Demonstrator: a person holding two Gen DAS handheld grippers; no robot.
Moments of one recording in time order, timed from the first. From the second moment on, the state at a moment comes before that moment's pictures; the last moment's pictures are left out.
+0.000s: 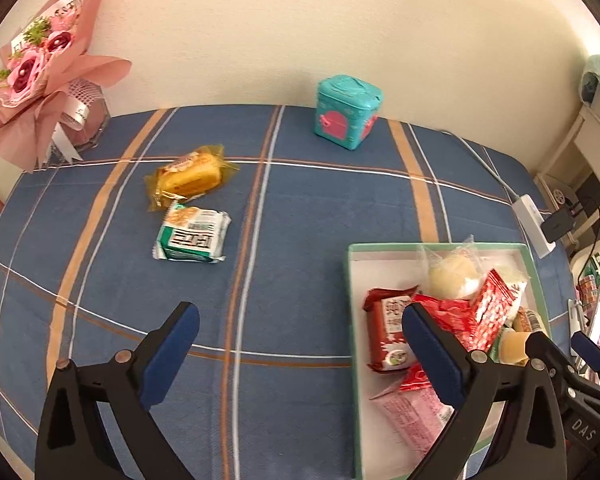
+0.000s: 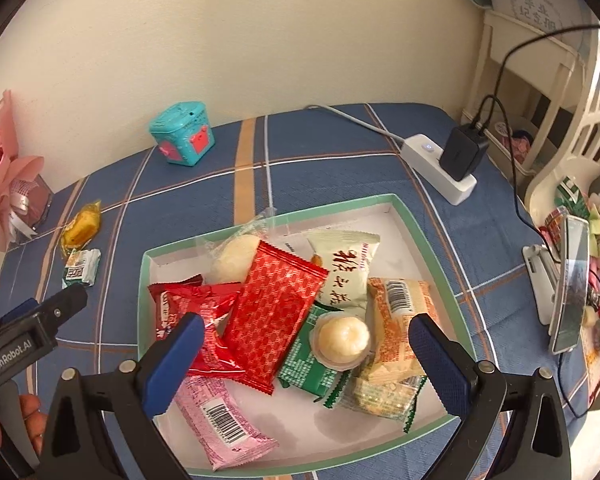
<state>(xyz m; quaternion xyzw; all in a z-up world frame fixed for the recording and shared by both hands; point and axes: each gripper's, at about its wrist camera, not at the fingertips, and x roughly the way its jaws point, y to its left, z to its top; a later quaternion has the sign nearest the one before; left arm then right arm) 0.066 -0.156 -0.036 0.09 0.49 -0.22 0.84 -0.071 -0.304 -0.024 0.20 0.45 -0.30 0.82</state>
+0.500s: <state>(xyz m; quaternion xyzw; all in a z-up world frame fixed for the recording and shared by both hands) 0.097 -0.092 -0.037 0.06 0.47 -0.16 0.86 -0.034 -0.258 -0.024 0.19 0.43 -0.21 0.86</state>
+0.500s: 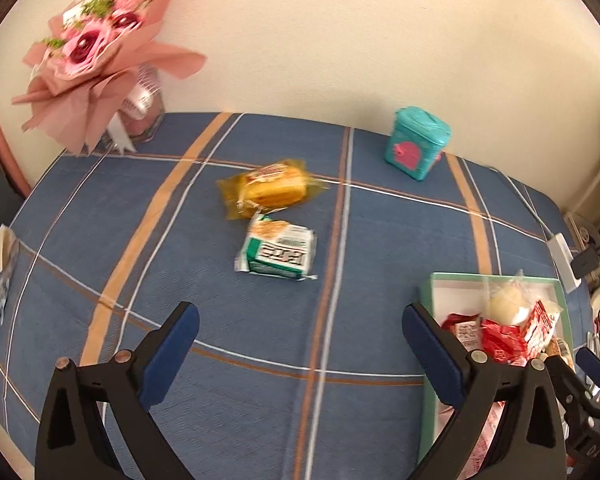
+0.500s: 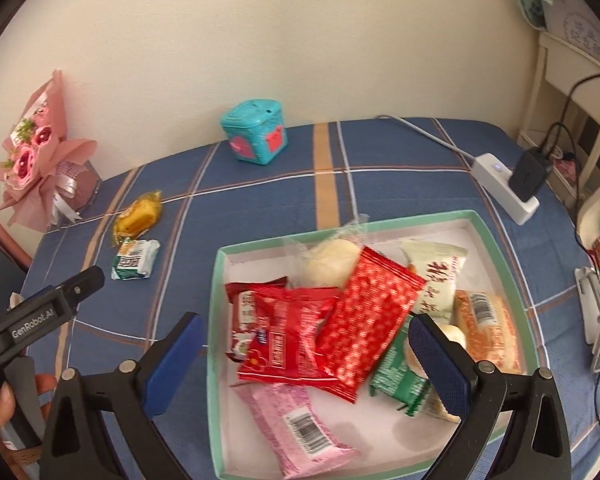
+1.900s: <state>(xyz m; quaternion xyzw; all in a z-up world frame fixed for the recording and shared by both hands) 0.201 -0.001 -0.083 0.01 0.51 -0.06 0.86 0.131 -0.162 -0.076 0.14 0.47 -0.12 0.86</state>
